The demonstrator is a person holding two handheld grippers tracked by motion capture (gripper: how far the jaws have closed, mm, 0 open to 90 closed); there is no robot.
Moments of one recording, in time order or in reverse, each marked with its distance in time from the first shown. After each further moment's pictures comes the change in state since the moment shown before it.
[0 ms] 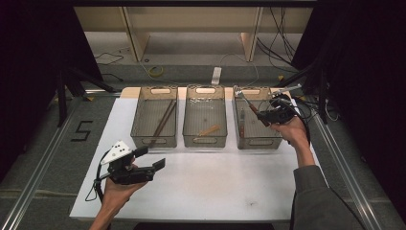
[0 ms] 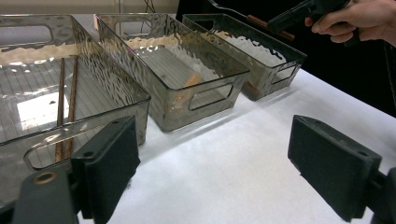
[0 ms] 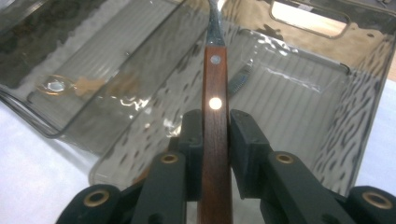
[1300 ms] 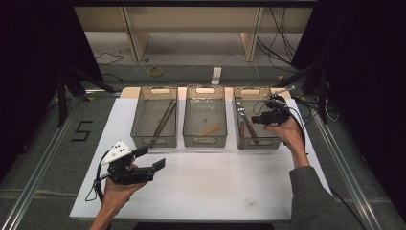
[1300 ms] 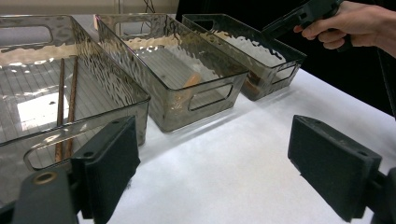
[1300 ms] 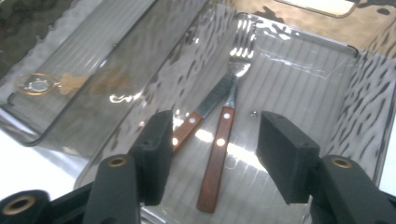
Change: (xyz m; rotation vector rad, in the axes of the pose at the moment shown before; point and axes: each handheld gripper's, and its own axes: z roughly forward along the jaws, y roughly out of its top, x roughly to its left) left arm 0.000 0.000 0.000 0.000 -0.001 0.003; right arm 0.005 0.000 0.016 0.037 -0.016 0.041
